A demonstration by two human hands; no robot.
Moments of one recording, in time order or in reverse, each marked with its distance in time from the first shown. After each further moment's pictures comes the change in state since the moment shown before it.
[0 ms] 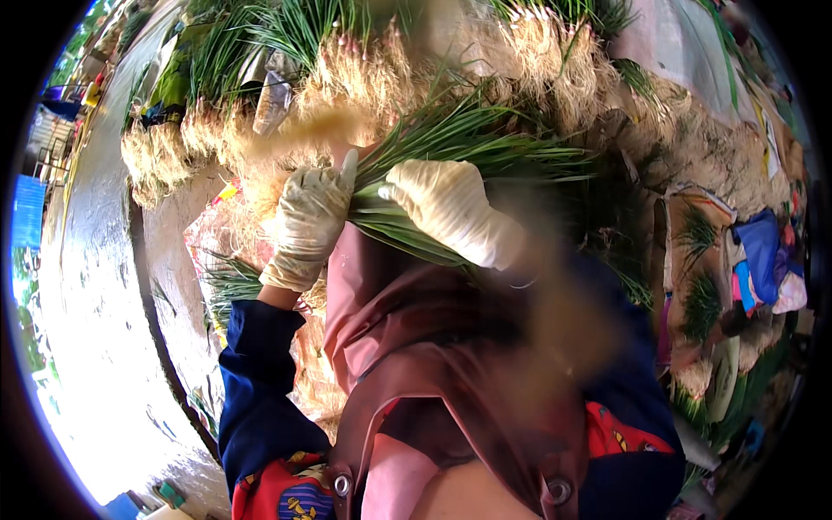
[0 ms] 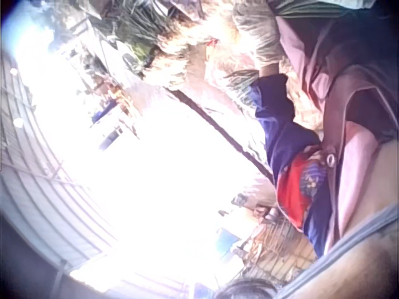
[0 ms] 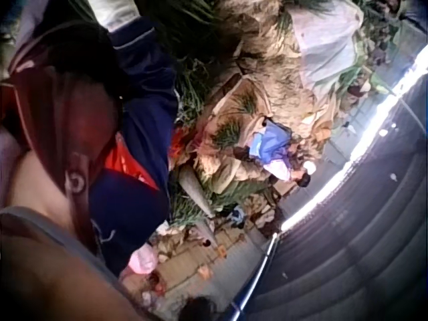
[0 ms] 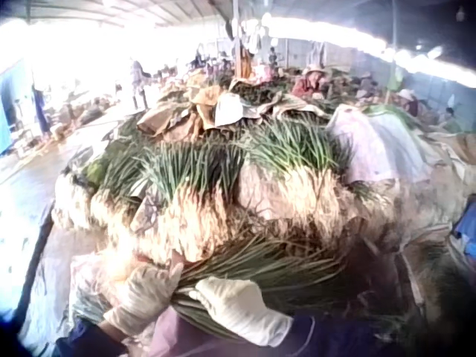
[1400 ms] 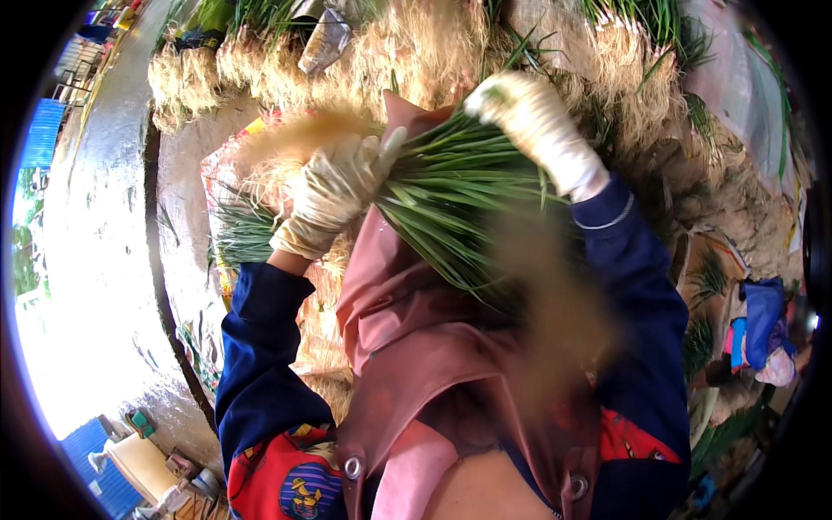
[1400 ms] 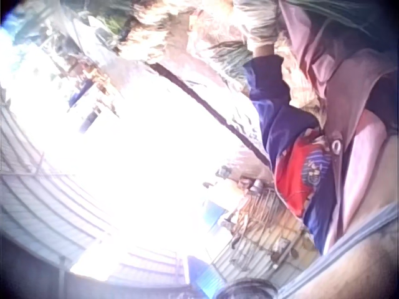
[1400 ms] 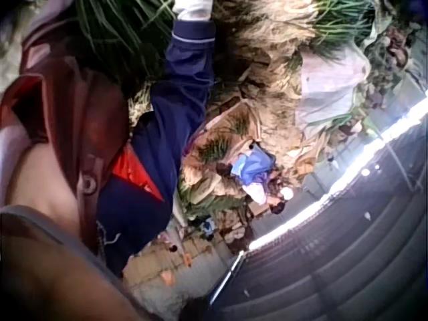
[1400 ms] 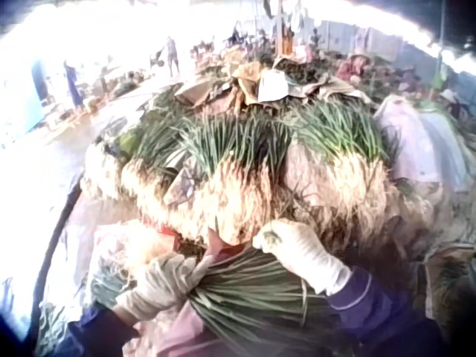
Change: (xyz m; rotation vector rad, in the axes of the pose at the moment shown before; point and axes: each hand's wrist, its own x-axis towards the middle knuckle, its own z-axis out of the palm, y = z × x) left_hand -0.027 -0.020 0.021 0.064 0.094 0.102; right_hand 0.049 0.072 -0.003 0.432 -0.285 0.407
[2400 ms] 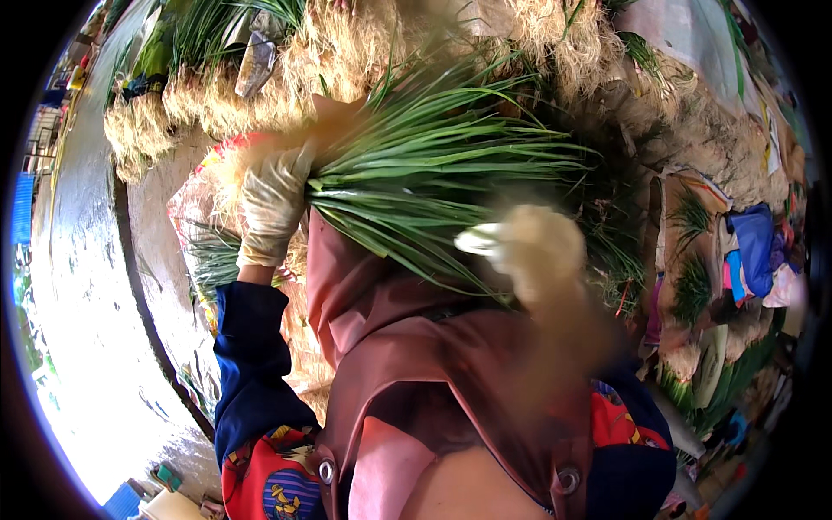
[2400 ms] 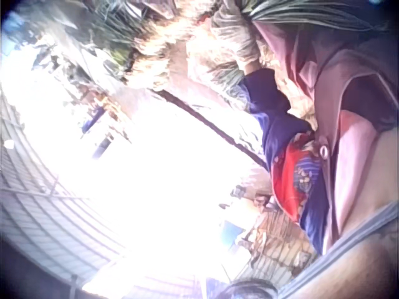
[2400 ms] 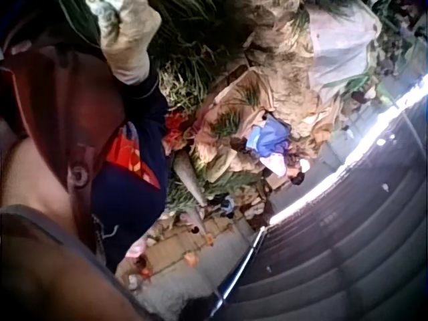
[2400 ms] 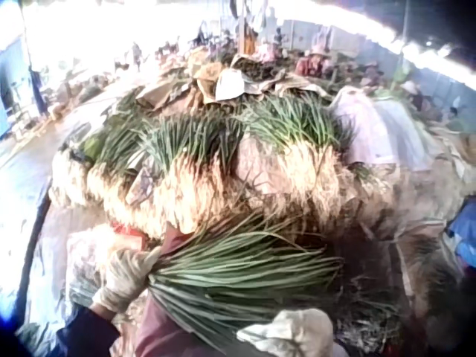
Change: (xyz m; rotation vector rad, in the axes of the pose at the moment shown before) left_hand -0.022 0.007 0.016 -0.279 0.055 -0.153; right_hand -0.186 -0.062 0.005 0.156 0.323 -0.207
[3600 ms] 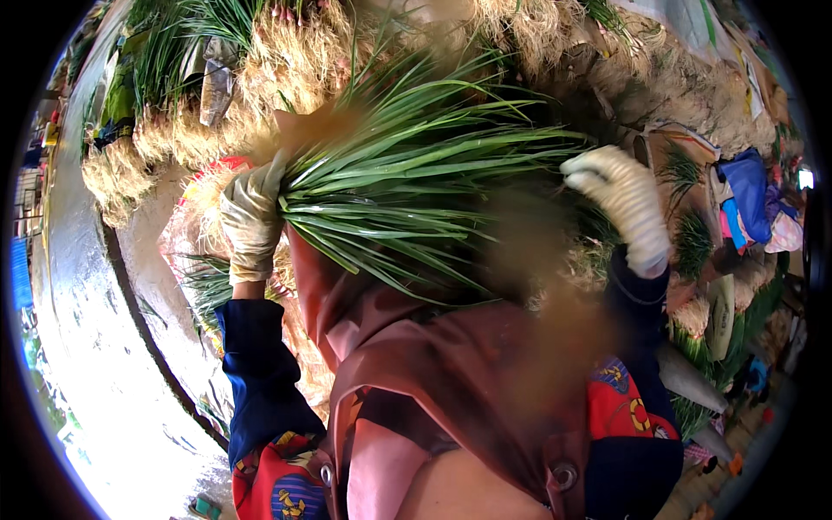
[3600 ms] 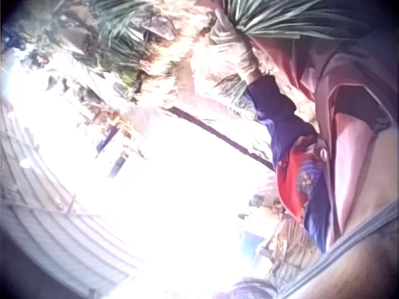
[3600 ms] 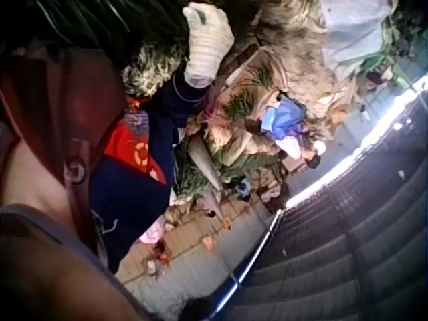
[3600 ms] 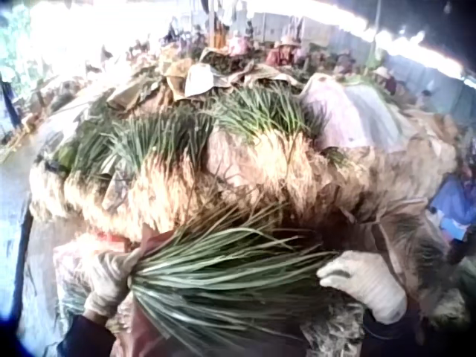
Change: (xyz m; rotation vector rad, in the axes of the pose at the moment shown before) left_hand 0.009 0.002 0.001 -0.139 0.072 0.017; right_hand -0.016 0.029 -0.130 -0.668 -0.169 0.546
